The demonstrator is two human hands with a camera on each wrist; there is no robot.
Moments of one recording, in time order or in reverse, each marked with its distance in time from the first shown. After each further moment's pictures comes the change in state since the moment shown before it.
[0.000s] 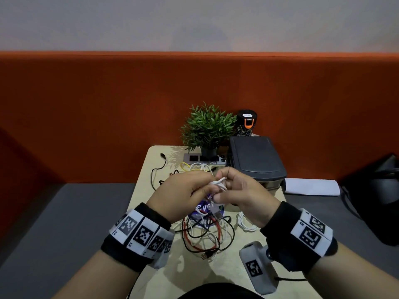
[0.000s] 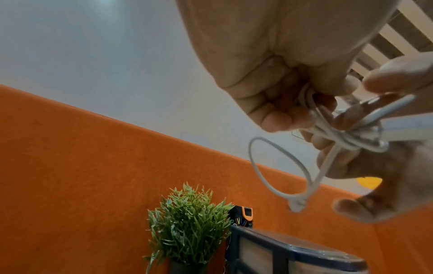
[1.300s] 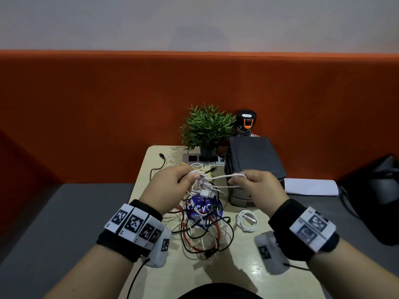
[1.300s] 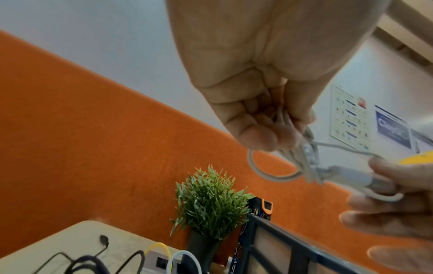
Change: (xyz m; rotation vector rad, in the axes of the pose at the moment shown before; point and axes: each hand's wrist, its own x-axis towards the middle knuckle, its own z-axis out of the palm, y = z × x) left_hand 0.002 -0.021 -0.005 -0.011 0.027 -0.394; right_hand 0.004 0.008 -0.036 -0.701 0.463 -0.026
